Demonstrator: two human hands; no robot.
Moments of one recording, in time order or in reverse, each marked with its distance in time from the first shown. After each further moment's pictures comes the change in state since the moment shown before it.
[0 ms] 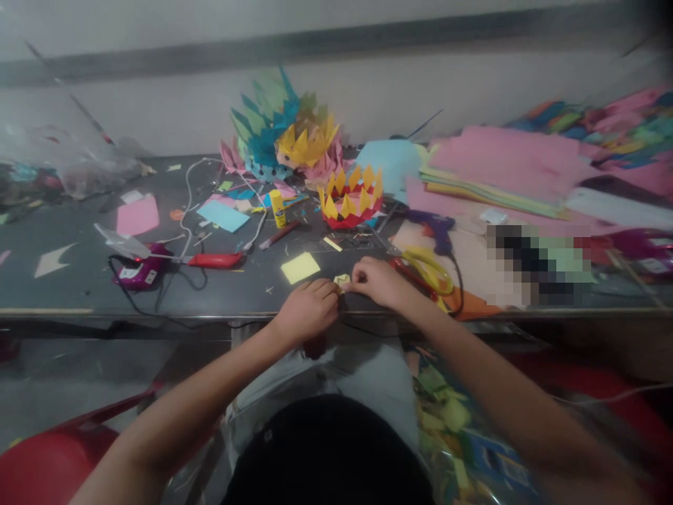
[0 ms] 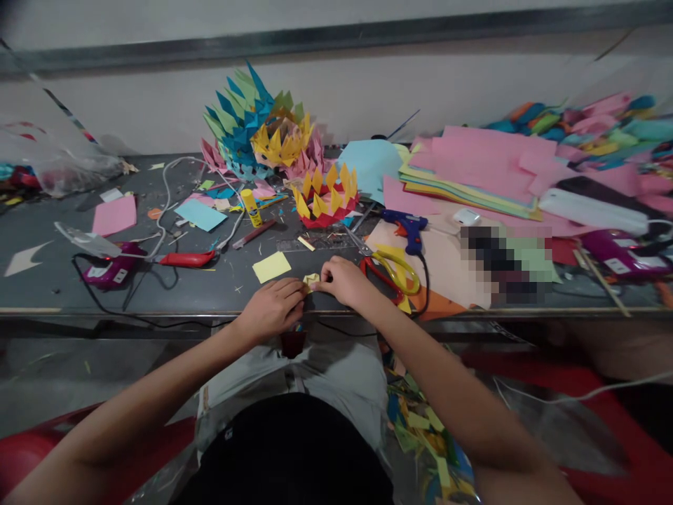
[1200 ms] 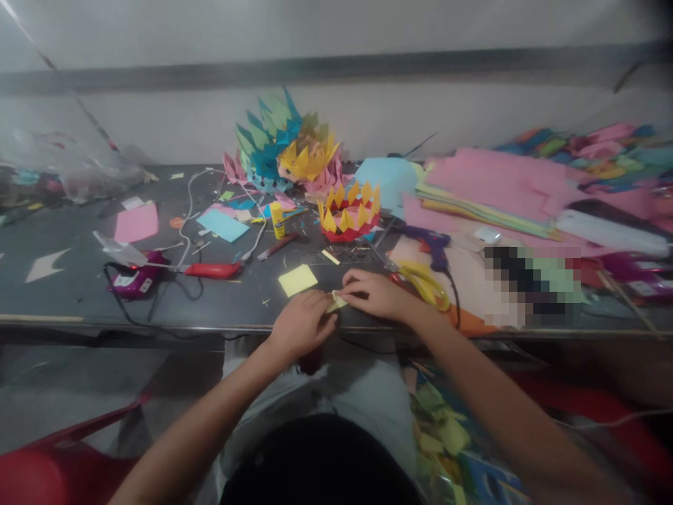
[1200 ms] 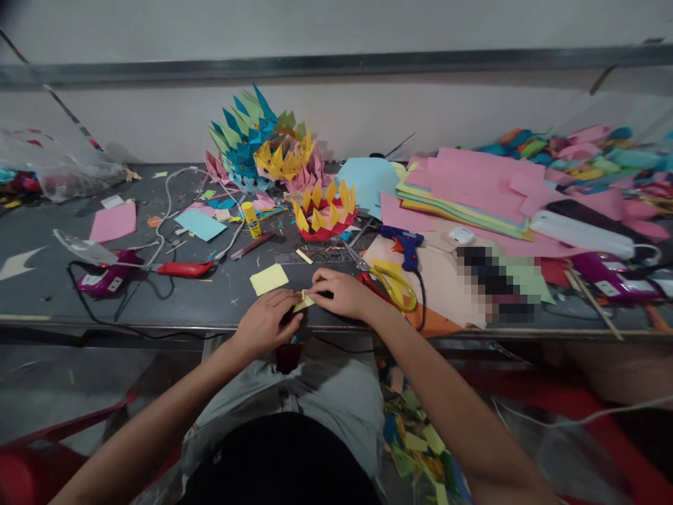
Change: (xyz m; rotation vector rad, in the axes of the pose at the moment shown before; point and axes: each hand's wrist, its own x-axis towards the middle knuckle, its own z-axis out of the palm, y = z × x) left_hand -0.001 0.002 0.006 -0.135 0.091 -0.139; right_hand 0.001 0.014 -0.010 0.036 -0.096 -0.402
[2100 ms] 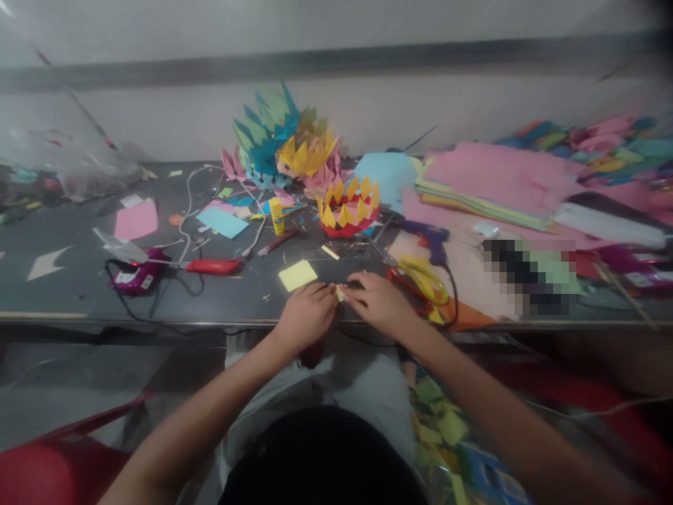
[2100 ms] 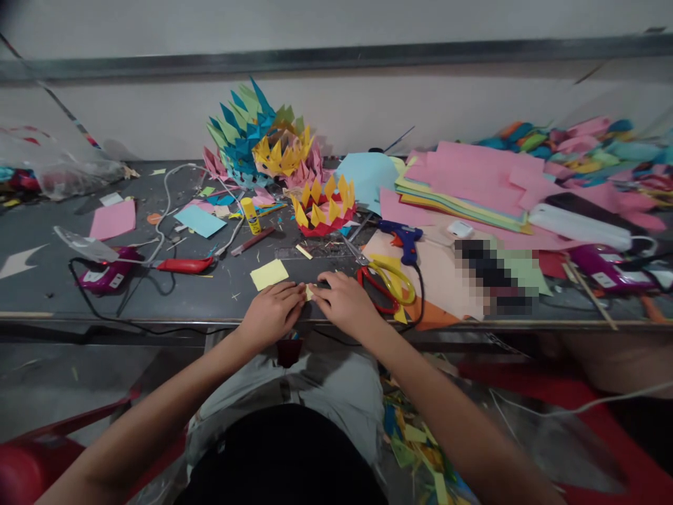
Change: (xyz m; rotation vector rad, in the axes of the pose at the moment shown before) left_hand 0.008 0.005 -0.001 0.050 -0.026 -0.016; right_hand -0.020 -0.024 0.019 -0.203 0.148 0.203
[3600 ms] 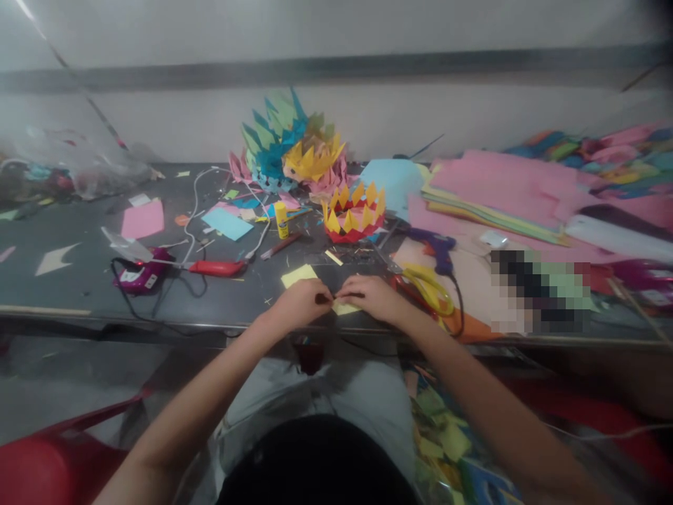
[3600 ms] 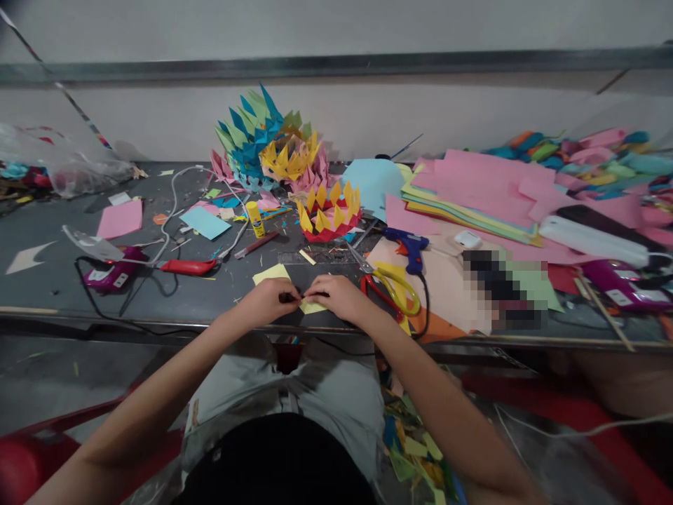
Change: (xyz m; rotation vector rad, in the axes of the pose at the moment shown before) left_hand 0.024 -0.028 -0.015 -0.401 -0.177 -0.191; right_hand 0.034 0.018 0.001 0.261 -0.099 -0.180
